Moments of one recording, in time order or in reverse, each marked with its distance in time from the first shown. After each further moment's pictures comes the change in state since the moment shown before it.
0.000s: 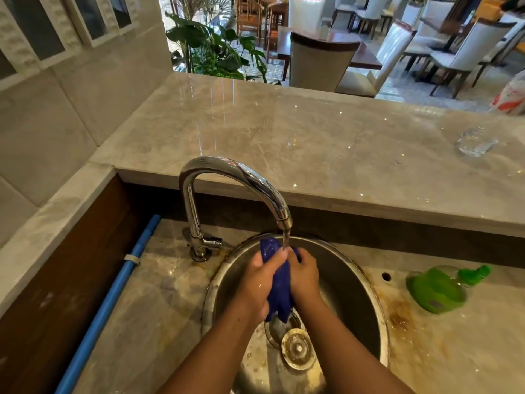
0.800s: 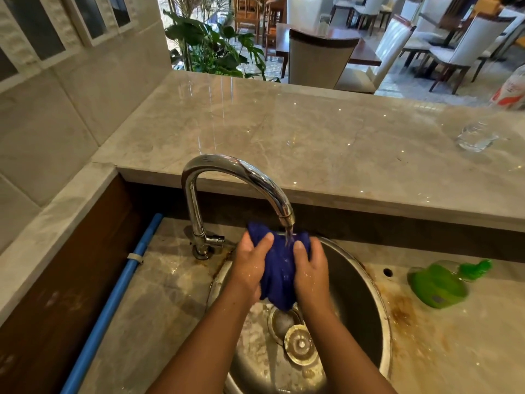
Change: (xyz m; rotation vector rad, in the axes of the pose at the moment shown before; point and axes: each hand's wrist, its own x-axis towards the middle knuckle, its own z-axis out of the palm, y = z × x) left_hand 0.011 0.022 -0.008 0.056 -0.014 0.199; right_hand -0.033 -0.021 -0.011 0.179 0.005 -0.203
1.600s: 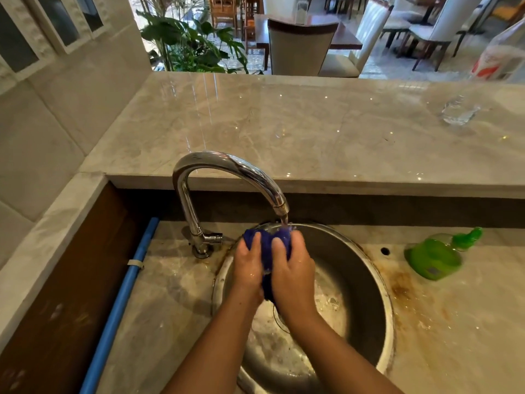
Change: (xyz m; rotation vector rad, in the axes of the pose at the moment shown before) left_hand -0.007 -0.009 -0.006 0.124 0.163 -0.050; right_hand -0.041 -0.014 0.024 -0.182 0.038 -0.186
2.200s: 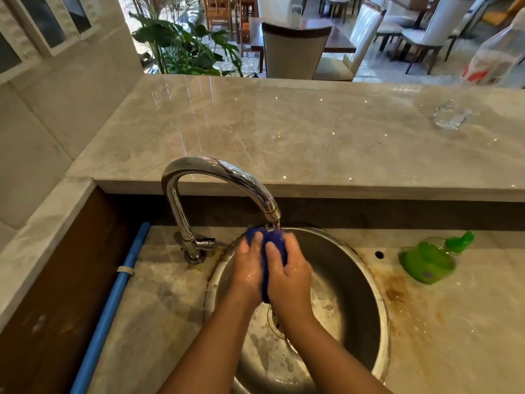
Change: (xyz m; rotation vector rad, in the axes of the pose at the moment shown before) left_hand 0.002 0.006 0.015 -0.083 -0.107 -0.046; right_hand 0.006 0.008 -0.004 -0.010 0.005 -0.068
